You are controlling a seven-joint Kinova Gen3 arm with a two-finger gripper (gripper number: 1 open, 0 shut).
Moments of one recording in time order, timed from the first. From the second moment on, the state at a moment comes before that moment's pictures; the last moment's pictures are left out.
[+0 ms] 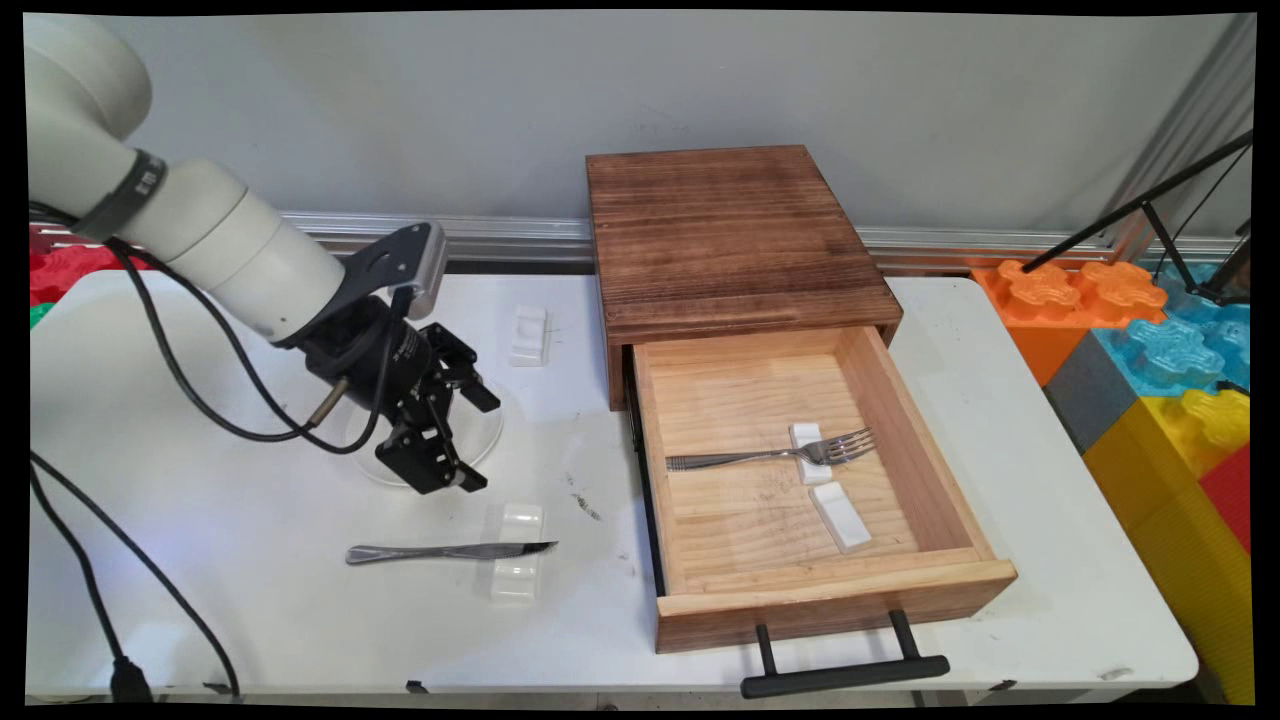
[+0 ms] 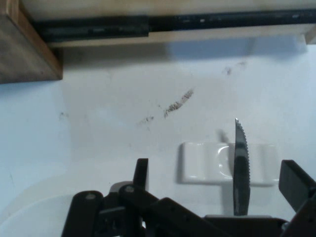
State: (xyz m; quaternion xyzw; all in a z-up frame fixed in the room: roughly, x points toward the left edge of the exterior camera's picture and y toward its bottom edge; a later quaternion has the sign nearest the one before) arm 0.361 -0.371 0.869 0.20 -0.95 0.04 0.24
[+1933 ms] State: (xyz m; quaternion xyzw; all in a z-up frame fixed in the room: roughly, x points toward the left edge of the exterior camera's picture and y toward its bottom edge) arm 0.353 -0.334 0.794 0.21 -0.97 0.00 0.15
